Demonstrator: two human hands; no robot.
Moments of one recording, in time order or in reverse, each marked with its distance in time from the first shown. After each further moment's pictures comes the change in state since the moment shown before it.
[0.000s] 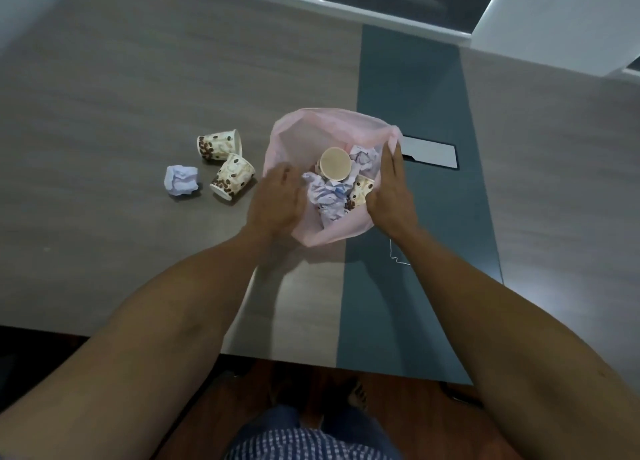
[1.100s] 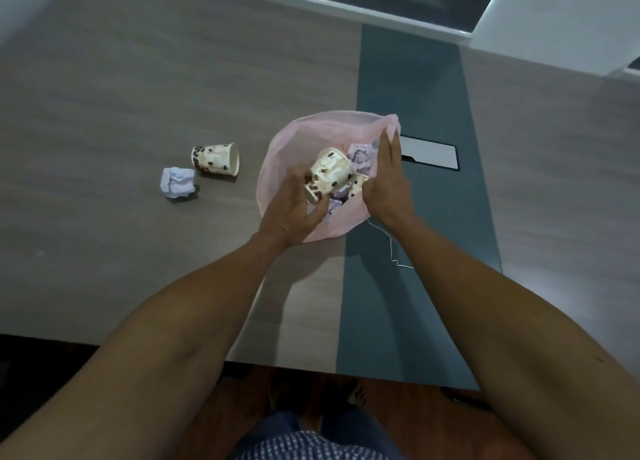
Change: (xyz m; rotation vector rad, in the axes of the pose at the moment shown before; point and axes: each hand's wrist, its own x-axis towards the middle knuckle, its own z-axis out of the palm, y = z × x) left_hand -0.004 0.023 0.012 -0.414 0.063 0.044; right_hand 0.026 -0.006 0.004 0.013 0.042 -0.053
